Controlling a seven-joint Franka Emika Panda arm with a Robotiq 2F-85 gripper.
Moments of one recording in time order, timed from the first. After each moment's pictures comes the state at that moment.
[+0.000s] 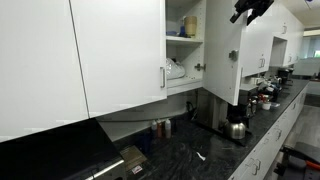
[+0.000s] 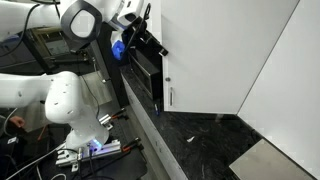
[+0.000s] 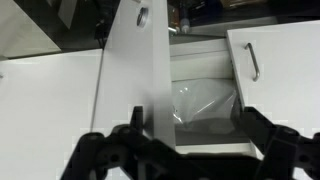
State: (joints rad) arm -0.09 -1.06 -0.12 -2.77 -0.12 2.52 0.02
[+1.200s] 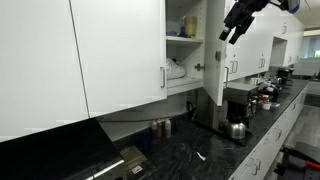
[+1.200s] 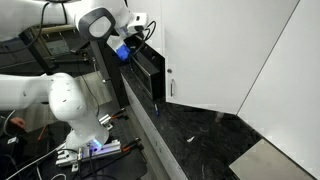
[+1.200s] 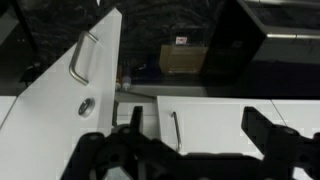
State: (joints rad) arm 0.14 -0.97 -0.10 -2.77 0.00 2.33 -0.06
